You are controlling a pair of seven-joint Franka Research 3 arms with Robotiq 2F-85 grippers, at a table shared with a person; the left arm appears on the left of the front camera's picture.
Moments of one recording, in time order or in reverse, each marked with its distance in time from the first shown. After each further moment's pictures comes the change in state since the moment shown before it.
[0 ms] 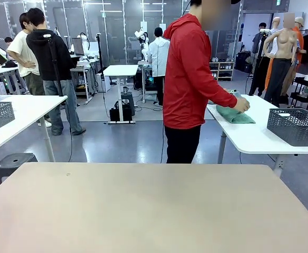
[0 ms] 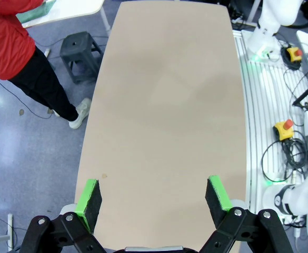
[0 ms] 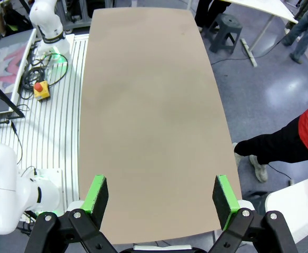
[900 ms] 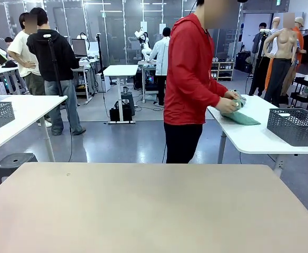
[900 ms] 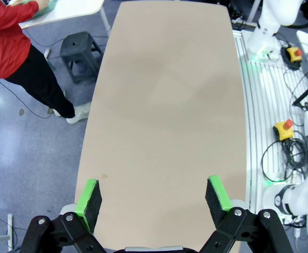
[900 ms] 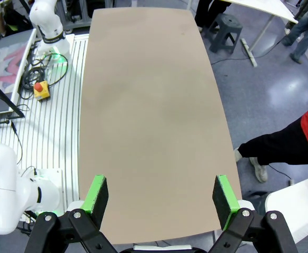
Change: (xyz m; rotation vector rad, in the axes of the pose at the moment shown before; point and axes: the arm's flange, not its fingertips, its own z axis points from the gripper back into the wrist) left arm 0.000 0.000 0.000 0.000 0.000 0.000; right arm 0.000 0.000 0.000 0.000 0.000 0.000
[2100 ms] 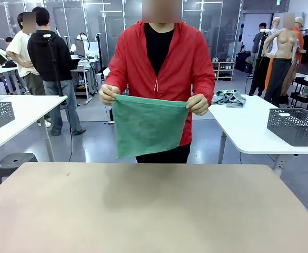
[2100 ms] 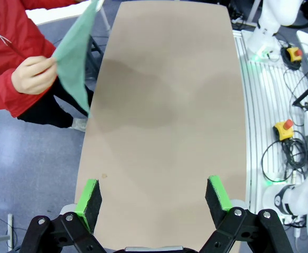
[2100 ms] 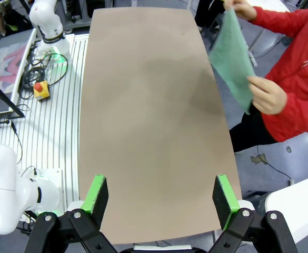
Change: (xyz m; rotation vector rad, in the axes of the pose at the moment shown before) left arm 0.000 0.000 0.000 0.000 0.000 0.000; right arm 0.000 0.000 0.000 0.000 0.001 0.000
